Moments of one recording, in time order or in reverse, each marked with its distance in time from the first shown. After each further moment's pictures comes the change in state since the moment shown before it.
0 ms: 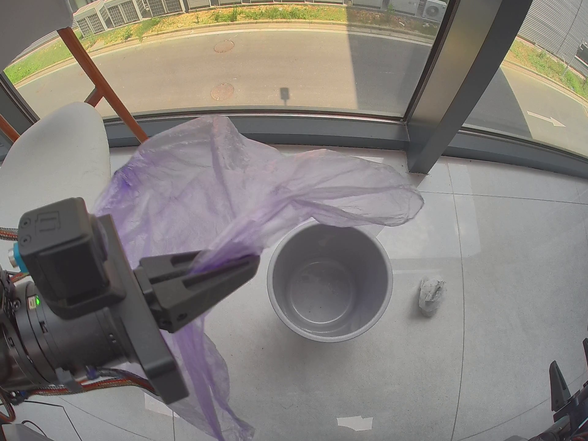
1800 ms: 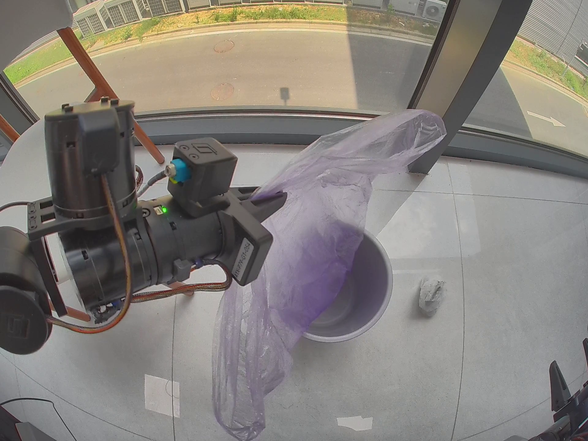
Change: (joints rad) left arm 0.218 0.323 -0.233 -0.011 -0.019 0.127; right arm 0.001 0.000 0.000 0.000 0.000 0.002
